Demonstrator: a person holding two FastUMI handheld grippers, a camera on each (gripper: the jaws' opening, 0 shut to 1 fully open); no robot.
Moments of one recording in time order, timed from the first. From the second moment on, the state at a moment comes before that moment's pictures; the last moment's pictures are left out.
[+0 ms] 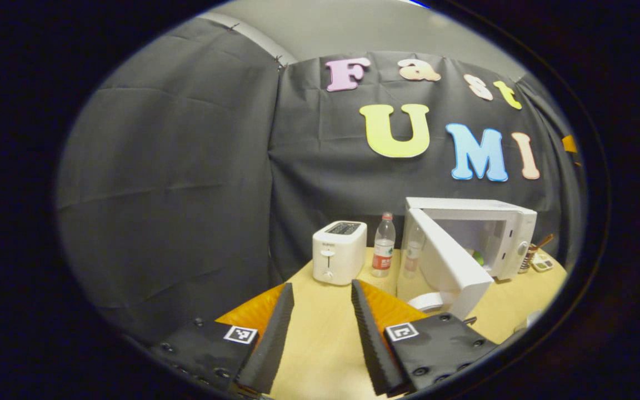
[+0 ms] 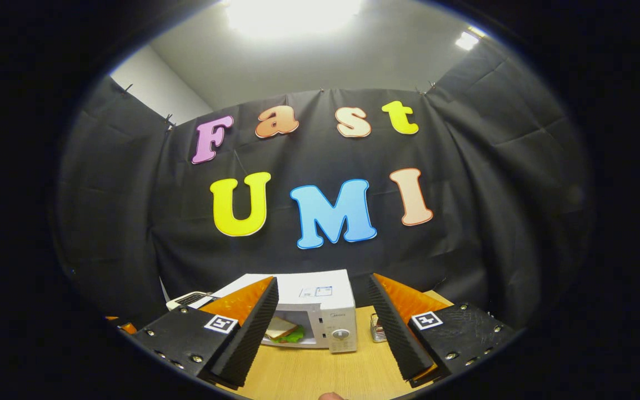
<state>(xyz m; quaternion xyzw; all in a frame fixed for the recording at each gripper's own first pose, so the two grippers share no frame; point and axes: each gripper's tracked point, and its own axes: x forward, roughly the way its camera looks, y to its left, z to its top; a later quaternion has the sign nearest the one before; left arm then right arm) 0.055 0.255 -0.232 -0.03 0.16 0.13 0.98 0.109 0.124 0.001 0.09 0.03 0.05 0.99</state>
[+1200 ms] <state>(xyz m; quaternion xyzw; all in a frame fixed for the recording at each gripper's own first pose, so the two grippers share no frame) 0.078 0.149 -0.254 -0.03 0.19 -0.03 0.98 0.106 0.116 -0.009 0.09 0.04 0.03 0.99</state>
